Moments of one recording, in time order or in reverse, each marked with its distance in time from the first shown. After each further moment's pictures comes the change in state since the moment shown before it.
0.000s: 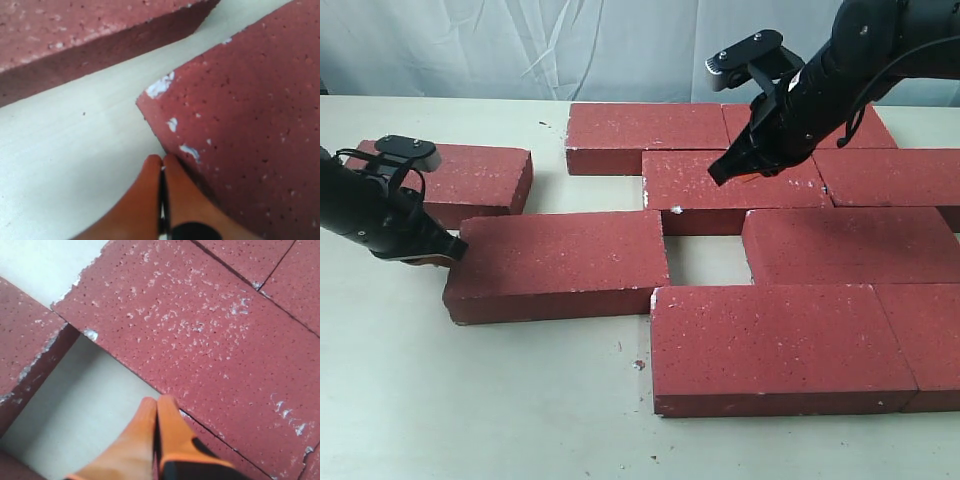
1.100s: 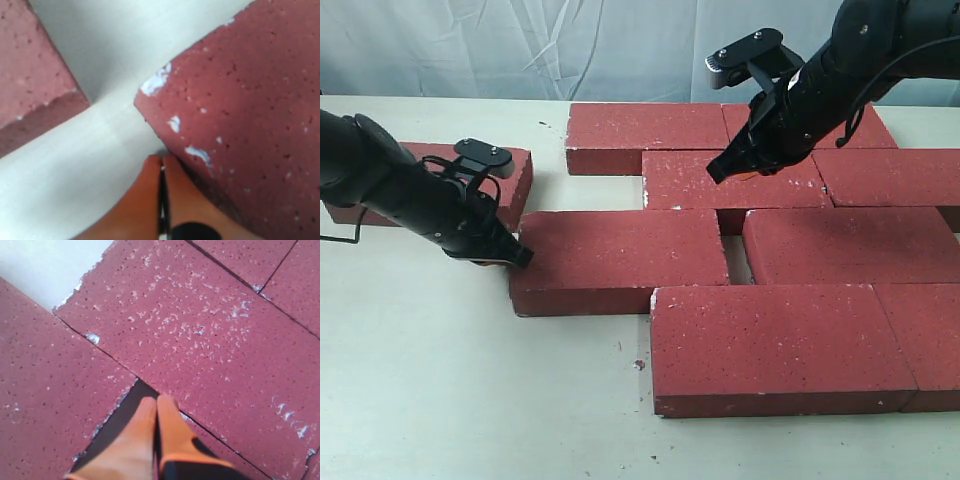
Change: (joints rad) left arm -0.196 0.099 -0.087 -0.046 -0.056 0.003; right arm 0.000 0.000 0.000 0.012 -0.007 0.000
